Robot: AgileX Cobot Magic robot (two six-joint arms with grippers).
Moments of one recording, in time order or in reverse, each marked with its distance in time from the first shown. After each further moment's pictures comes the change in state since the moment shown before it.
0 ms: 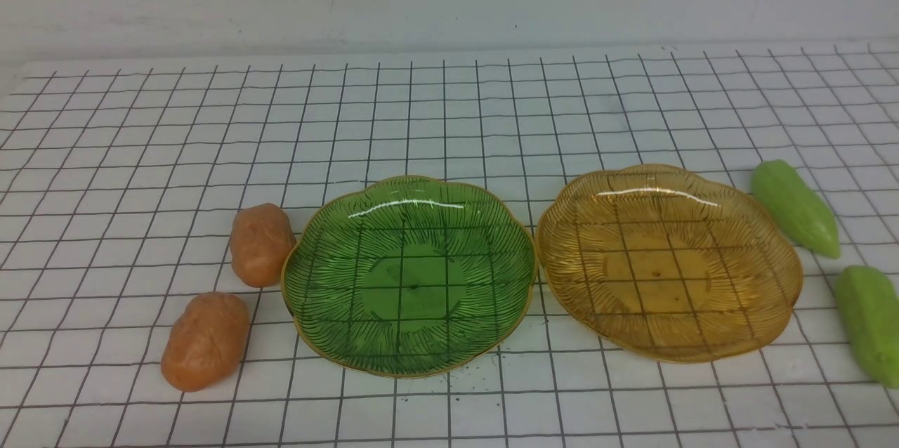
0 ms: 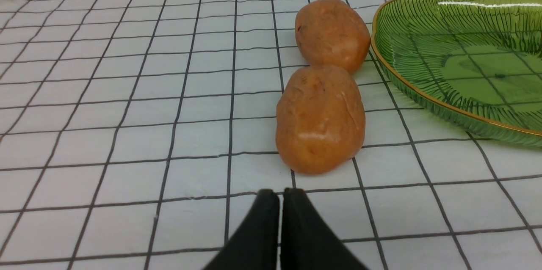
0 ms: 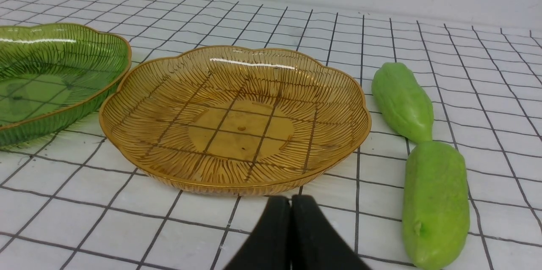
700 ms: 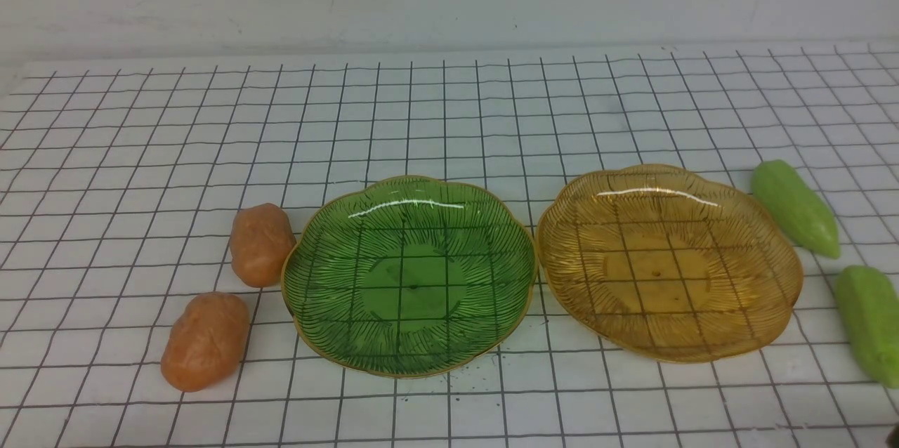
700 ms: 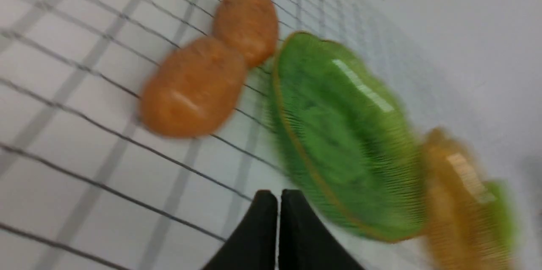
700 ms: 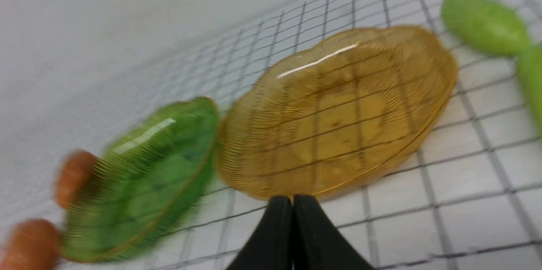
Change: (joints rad) right arm 0.000 0.000 0.002 0.483 0.013 0.190; left arm 0.000 0.000 0.000 -0.586 0.011 -0.338
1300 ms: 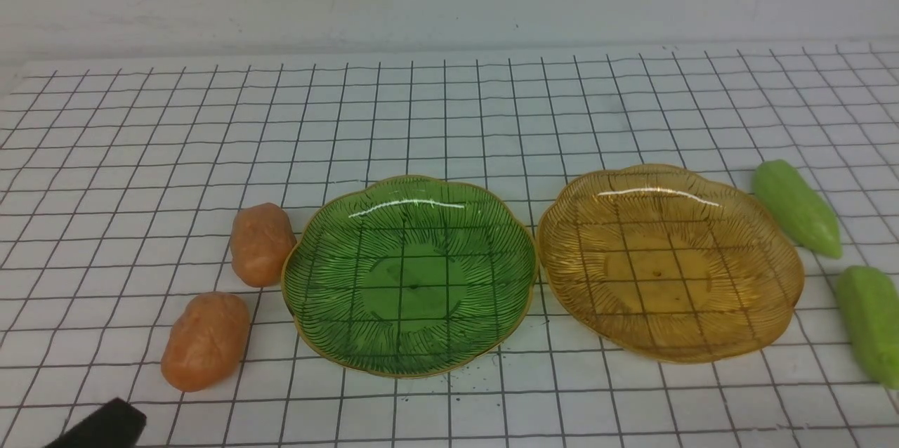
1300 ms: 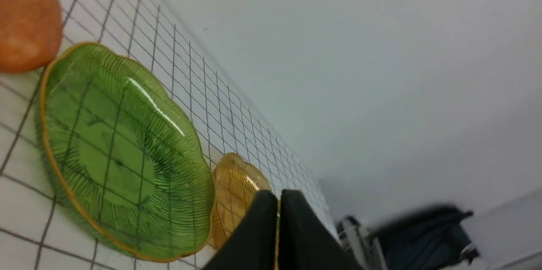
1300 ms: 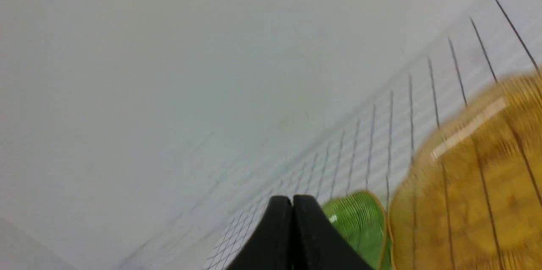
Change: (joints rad) right arm 0.000 0.023 -0.193 0.479 -0.050 -0.292; left arm 0.000 0.081 -0.217 -0.419 0.060 0.295
